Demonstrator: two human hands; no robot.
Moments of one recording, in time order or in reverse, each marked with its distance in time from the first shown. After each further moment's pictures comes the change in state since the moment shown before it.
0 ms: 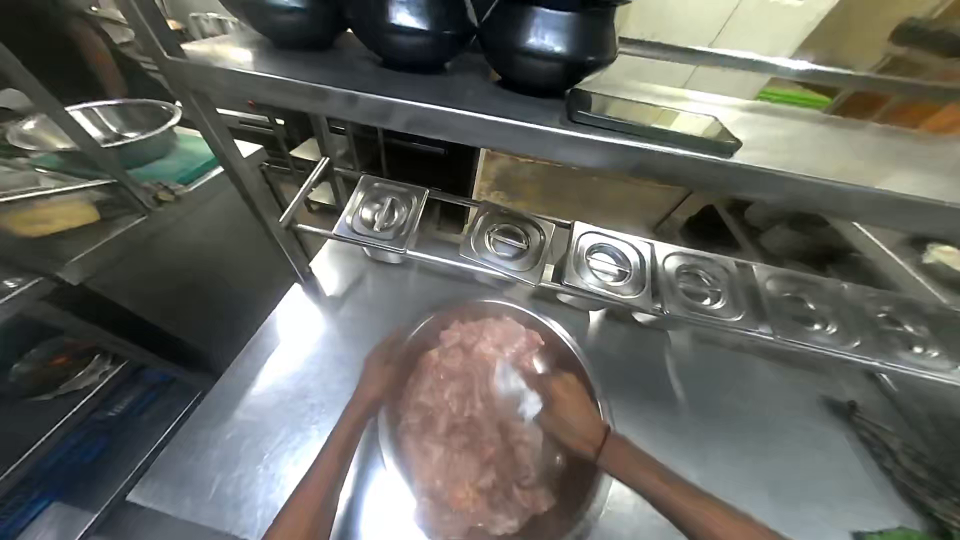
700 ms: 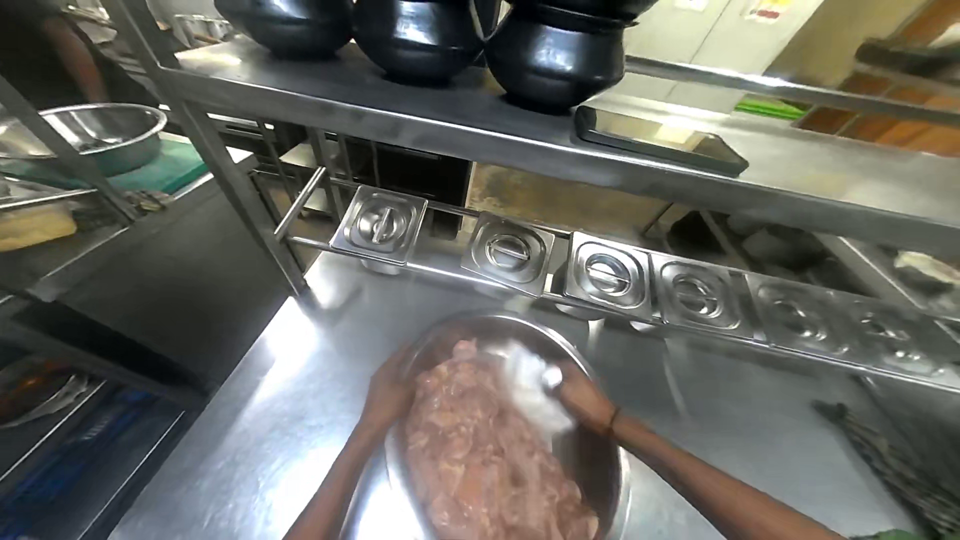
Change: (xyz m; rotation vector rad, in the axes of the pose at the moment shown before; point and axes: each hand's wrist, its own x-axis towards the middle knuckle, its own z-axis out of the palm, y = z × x) left_hand 0.007 -0.013 0.005 -0.014 -0.018 -0.008; right_hand 0.030 0.041 -0.005 0.322 -0.036 0.317
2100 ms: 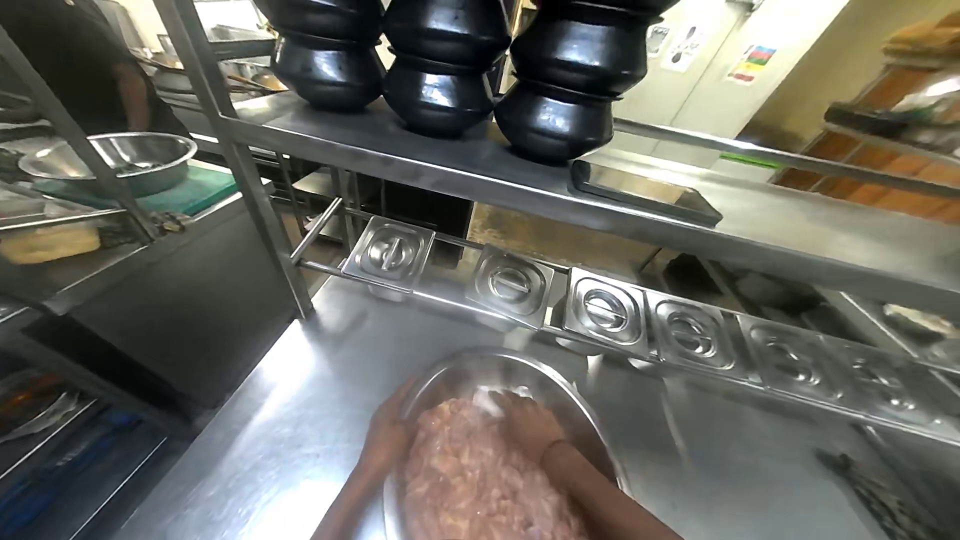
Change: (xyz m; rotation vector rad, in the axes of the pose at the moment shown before) left_hand -0.019 -0.011 0.007 -0.065 -0.006 0.028; right_hand 0.050 0.010 0.064 -0.613 -0.102 0.016
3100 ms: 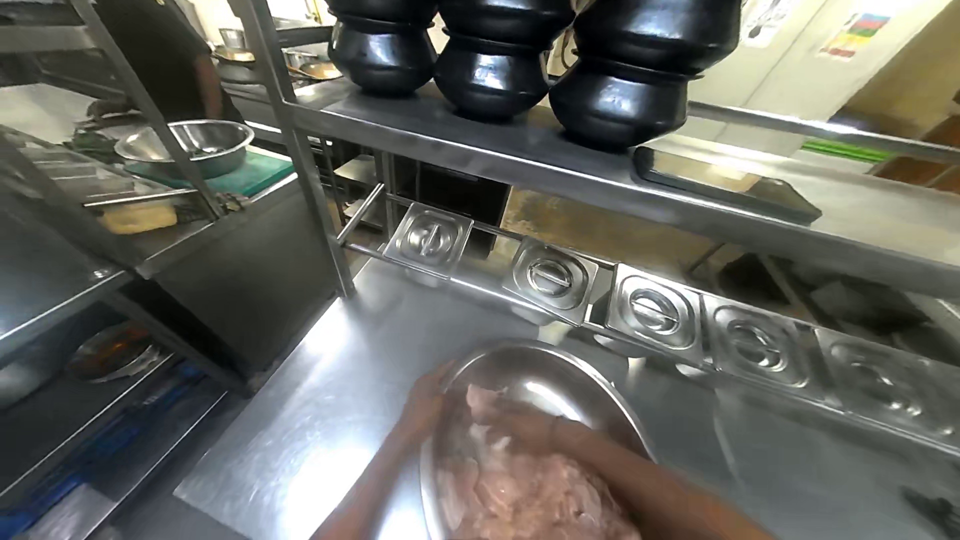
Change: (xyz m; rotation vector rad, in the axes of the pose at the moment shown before) left_hand 0.011 0.007 -0.005 0.047 -0.117 0.037; right_hand 0.021 -0.037 -0.006 -0.052 -0.429 -0.739
